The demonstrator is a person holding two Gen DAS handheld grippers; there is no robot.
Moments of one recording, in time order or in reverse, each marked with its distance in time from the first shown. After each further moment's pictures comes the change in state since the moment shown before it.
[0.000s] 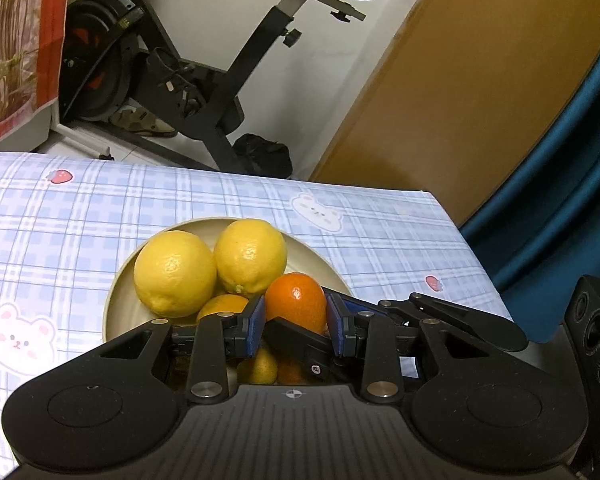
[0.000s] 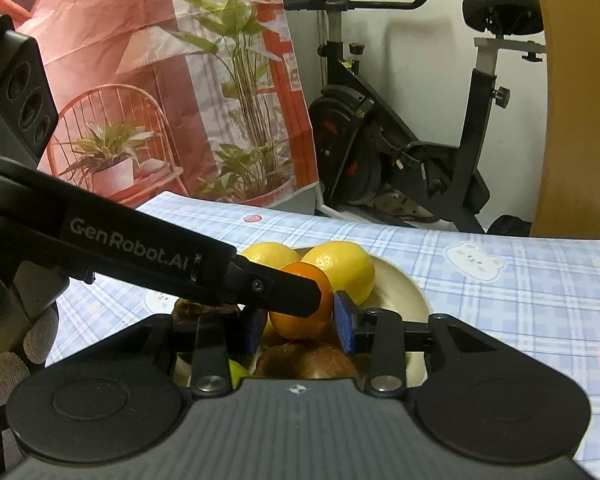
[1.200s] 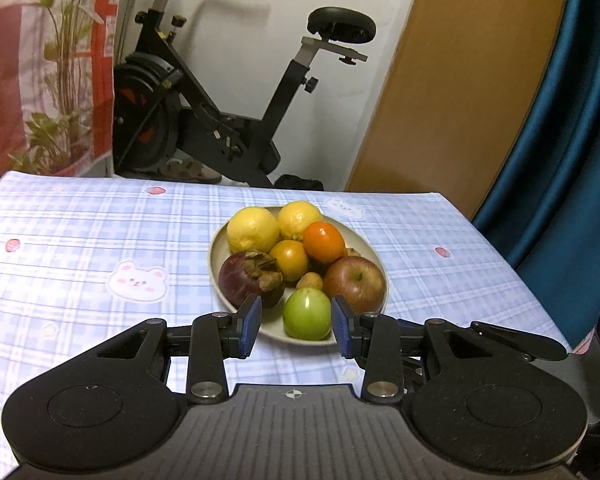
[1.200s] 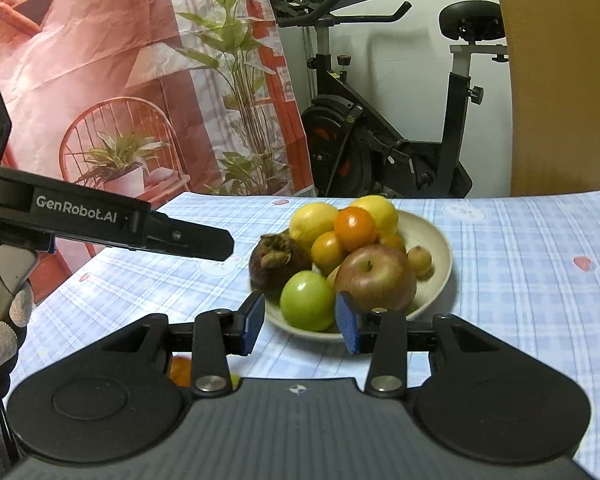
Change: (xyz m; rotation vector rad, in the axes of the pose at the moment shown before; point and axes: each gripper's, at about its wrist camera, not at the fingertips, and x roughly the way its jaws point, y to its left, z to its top) left arm -0.118 -0.008 -0.078 0.110 -0.150 0.158; right arm -0.083 0.069 -0.054 0.065 -0.054 -0.051
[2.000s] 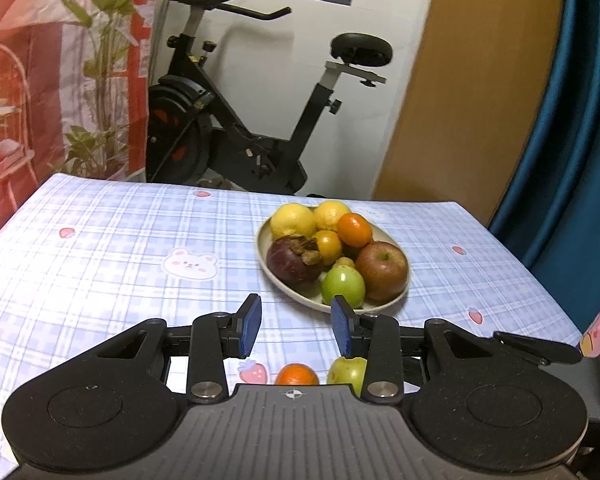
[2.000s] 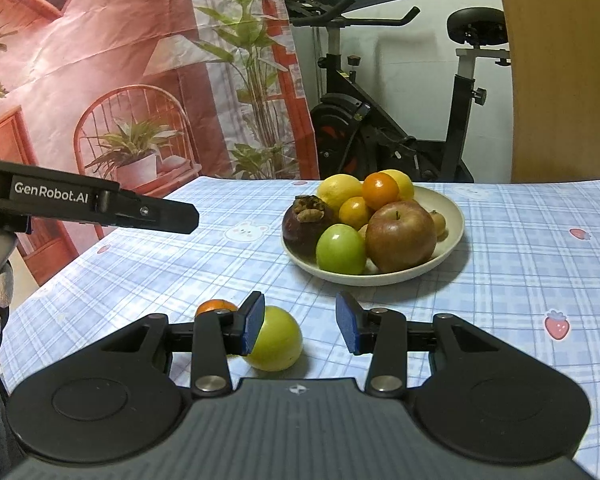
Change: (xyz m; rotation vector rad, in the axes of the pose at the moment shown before) left arm -0.046 0.014 -0.035 -0.016 -0.082 0.079; right arm -0.025 0.030 -0.037 -0.038 -0.006 -0.002
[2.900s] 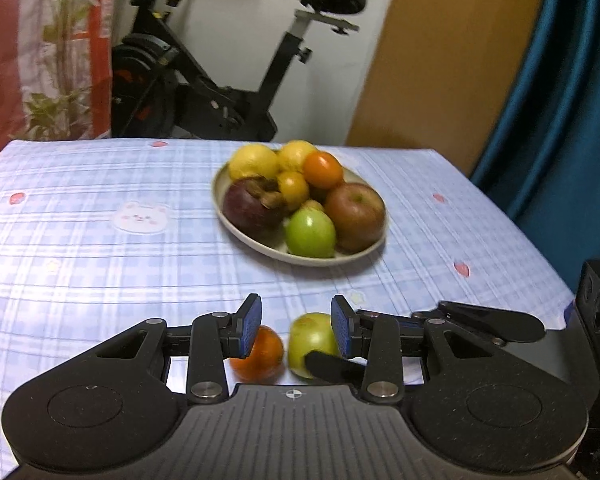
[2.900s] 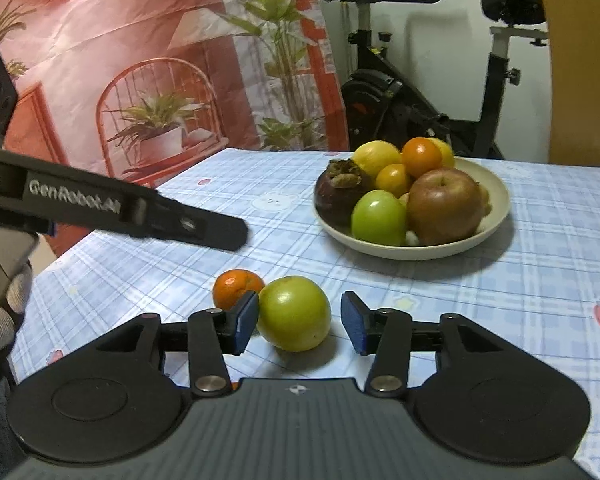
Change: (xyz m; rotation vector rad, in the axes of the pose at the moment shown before) left arm 0.037 -0.019 -0.021 0.052 0.142 -0.089; right arm 0.032 0.004 -0.013 -0.032 0.071 0.102
